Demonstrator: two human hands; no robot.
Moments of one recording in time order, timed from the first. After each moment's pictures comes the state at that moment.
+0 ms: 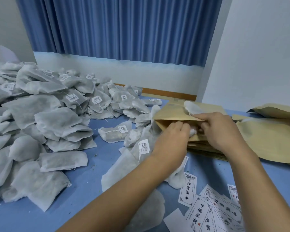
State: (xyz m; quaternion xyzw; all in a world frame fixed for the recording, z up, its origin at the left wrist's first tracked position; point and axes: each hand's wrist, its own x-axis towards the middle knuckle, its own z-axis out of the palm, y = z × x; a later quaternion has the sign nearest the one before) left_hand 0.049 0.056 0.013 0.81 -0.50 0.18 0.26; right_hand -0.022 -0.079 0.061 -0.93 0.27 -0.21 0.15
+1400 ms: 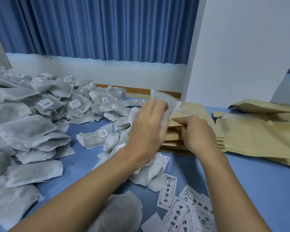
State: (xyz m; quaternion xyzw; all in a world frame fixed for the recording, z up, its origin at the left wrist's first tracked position) left_hand 0.058 0.050 0.048 0.68 -0.50 0.34 0.43; right_hand -0.024 -0.083 0.049 -0.92 0.32 -0.20 0.15
